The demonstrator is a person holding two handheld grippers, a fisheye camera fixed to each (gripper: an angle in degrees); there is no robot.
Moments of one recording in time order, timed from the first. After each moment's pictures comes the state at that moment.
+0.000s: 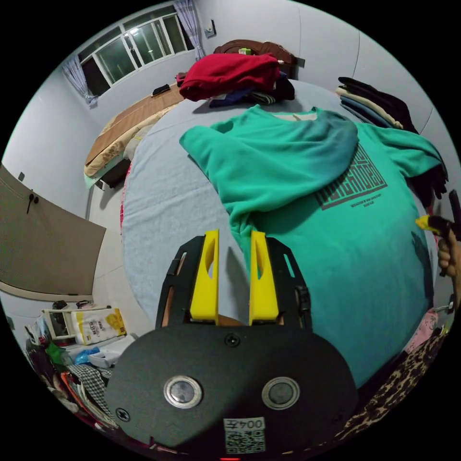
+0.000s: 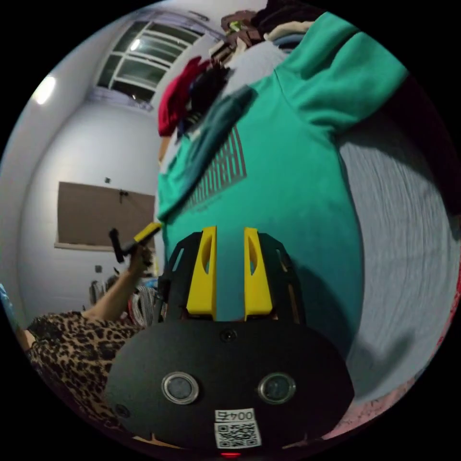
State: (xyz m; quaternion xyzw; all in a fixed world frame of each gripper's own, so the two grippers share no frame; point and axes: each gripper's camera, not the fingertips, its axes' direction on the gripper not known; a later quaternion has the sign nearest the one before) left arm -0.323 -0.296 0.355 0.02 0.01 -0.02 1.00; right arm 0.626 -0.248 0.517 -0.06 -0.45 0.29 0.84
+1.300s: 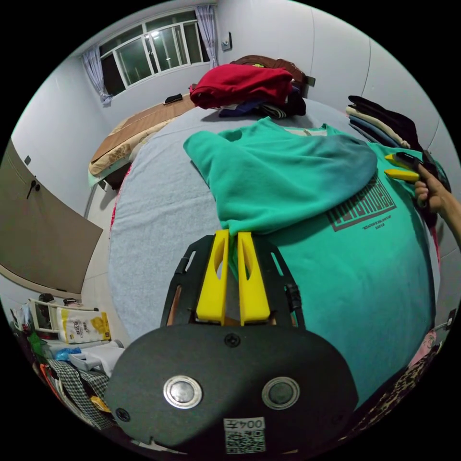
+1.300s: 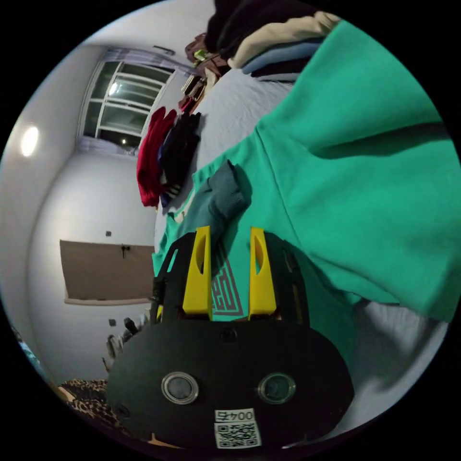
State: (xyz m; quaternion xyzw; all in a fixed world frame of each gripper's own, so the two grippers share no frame) left arm -0.345 -0.277 0.385 0.08 0.02 -0.07 0.99; right arm 0.728 -0.399 0.579 -0.02 -0.43 0.40 0.81
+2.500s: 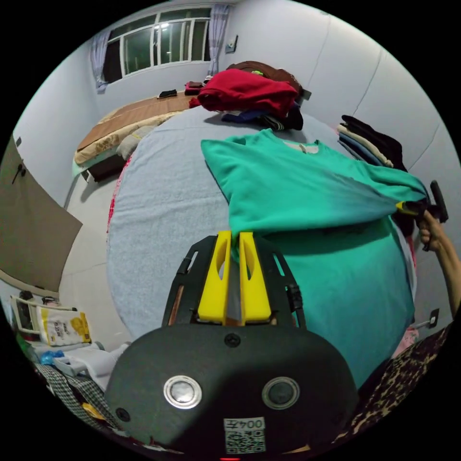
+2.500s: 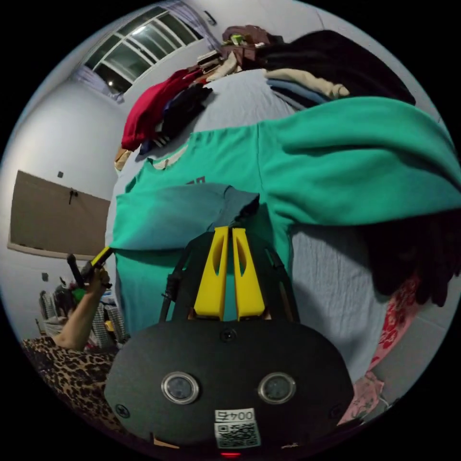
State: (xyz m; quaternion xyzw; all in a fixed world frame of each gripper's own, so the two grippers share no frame) left arm -0.463 -0.264 0.362 0.08 0.08 -0.06 0.99; right arm 0.593 -0.445 0.514 -0.09 -0.26 0.24 0.93
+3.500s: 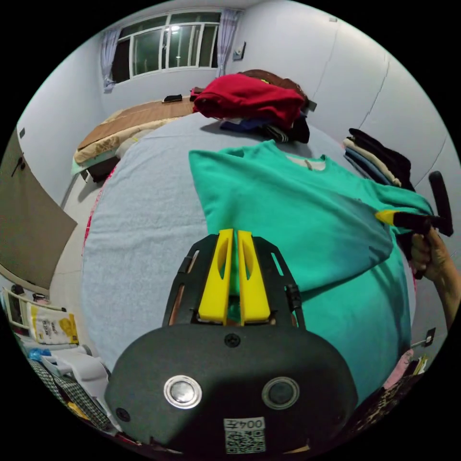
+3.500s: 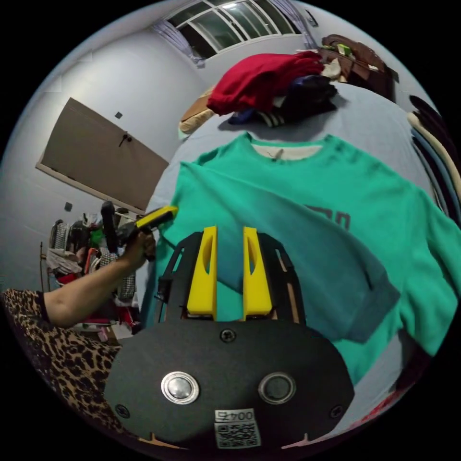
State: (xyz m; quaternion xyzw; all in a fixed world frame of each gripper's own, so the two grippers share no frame) left arm -0.495 -0.313 0.370 0.11 0.10 -0.11 0.98; right arm 0.362 -0.584 0.567 -0.03 -0.39 0.05 0.92
